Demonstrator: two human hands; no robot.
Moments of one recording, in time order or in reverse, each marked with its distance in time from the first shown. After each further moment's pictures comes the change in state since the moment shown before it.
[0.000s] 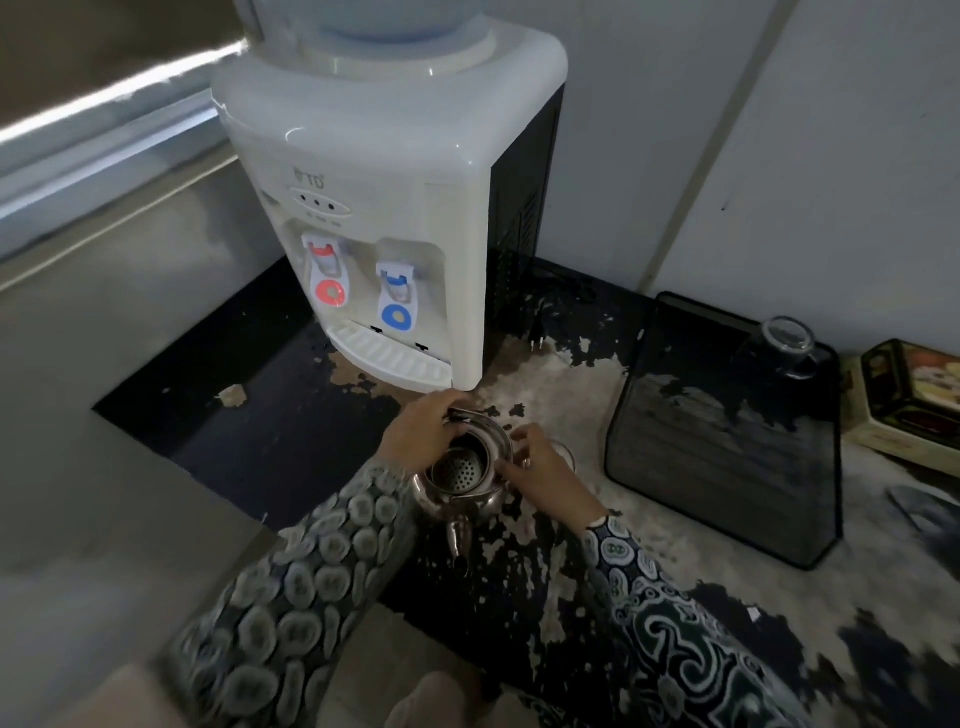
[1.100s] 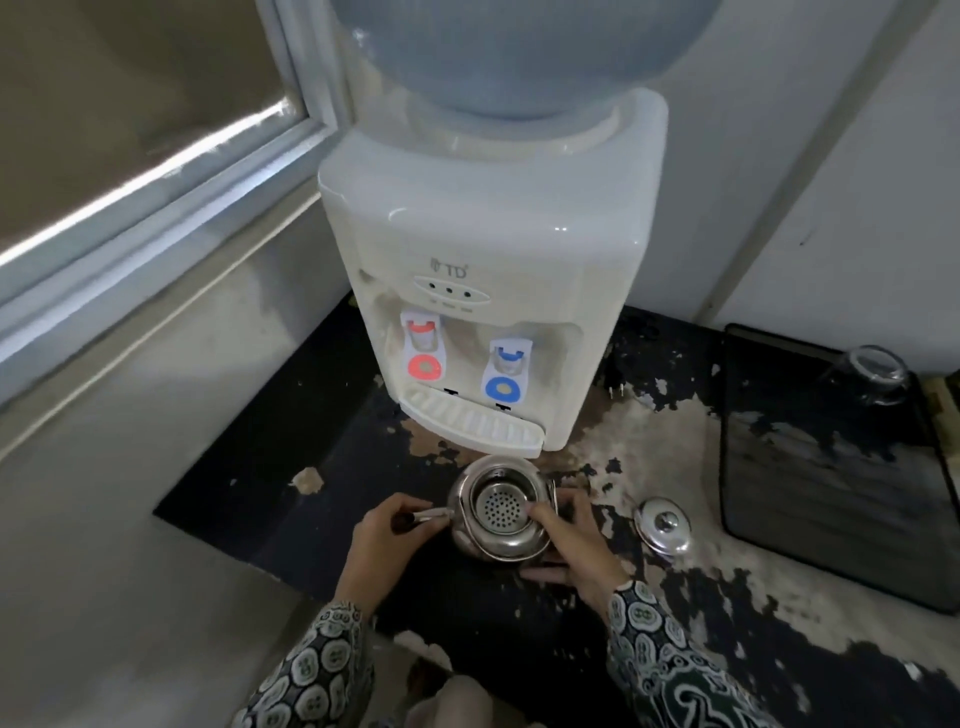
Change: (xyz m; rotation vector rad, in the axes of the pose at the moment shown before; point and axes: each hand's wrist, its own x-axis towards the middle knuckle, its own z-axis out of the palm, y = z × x) left_hand -0.028 -0.138 -0.091 -0.368 0.085 -0.200; right_hand 0.041 -0.064 0.098 0.780 0.173 0.467
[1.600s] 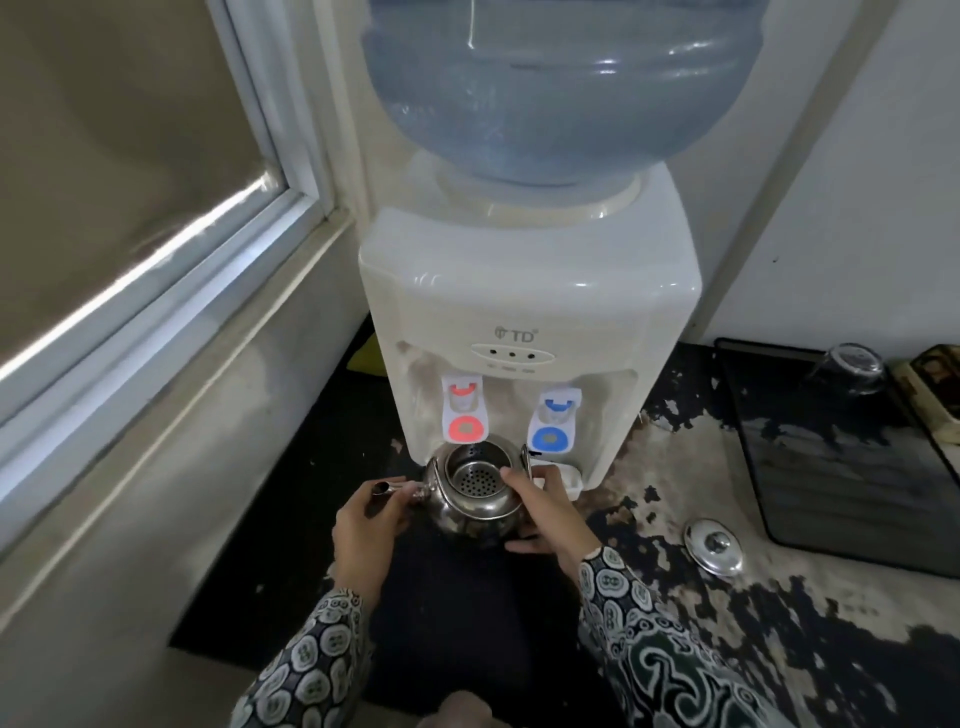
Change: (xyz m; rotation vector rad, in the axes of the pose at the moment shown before) left_hand 0.079 0.024 -0.076 -0.435 0.076 0.011; right_hand 0.016 -0.068 0.104 0.024 0.076 -0.104
